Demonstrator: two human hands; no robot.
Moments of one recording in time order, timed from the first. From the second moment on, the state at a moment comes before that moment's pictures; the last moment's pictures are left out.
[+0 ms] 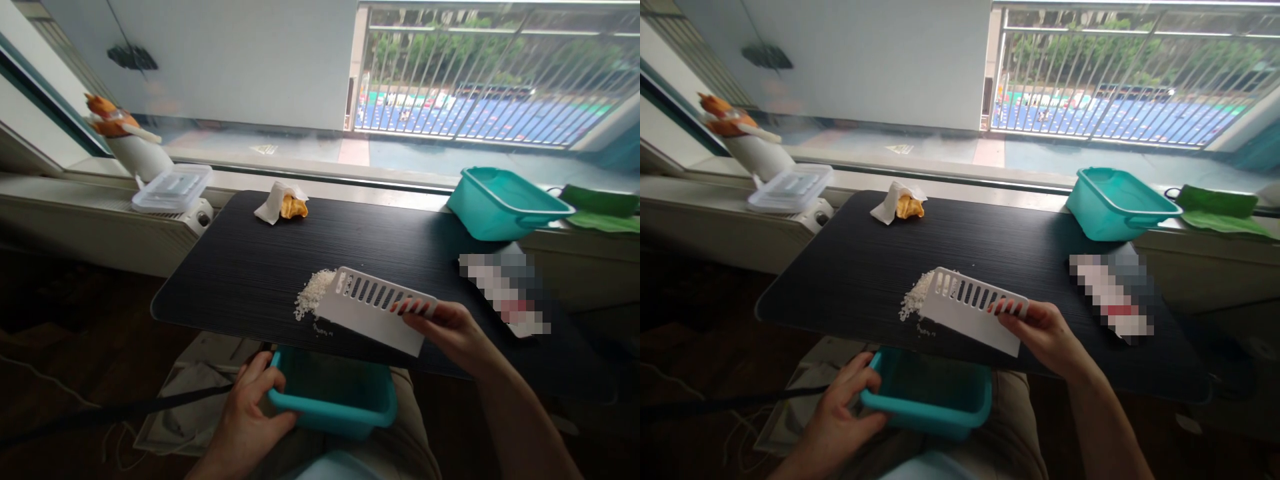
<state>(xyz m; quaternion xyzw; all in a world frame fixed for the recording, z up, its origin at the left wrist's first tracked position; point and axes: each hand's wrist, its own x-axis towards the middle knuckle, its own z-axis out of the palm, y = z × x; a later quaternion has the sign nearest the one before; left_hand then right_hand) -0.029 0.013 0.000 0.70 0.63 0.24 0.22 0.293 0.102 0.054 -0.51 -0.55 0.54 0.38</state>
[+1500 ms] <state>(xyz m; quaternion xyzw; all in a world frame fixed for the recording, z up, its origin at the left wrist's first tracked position) -0.039 0.010 -0.003 0.69 0.64 0.27 0.21 0.303 0.083 0.053 -0.52 -0.52 0.58 0.37</state>
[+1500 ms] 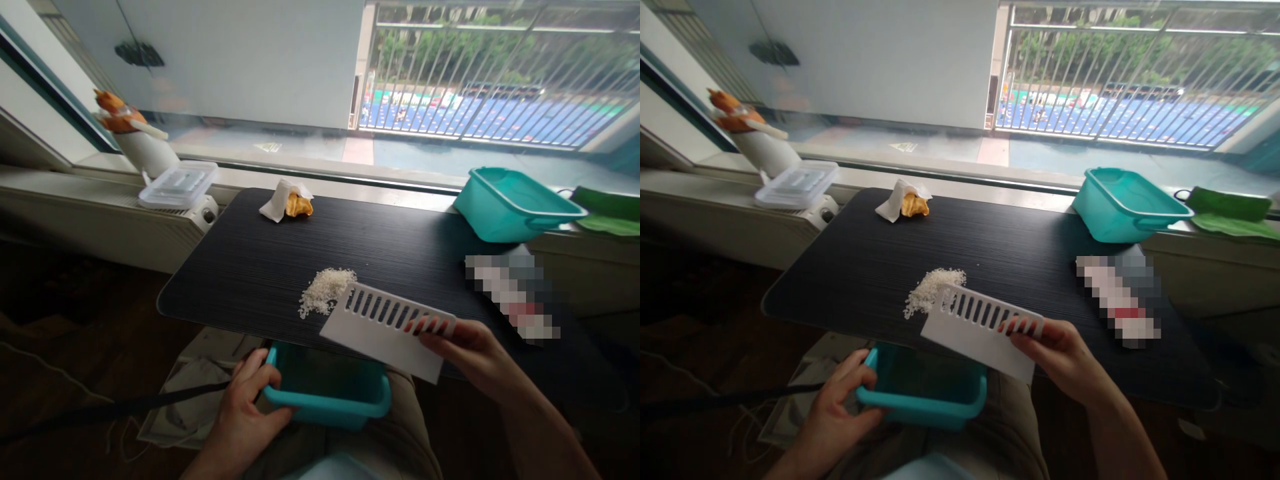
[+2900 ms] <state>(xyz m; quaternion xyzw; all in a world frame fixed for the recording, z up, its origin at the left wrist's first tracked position) -0.031 0.011 -0.001 0.70 0.64 0.25 0.21 0.303 0.093 0.049 -0.54 -0.52 0.54 0.39</state>
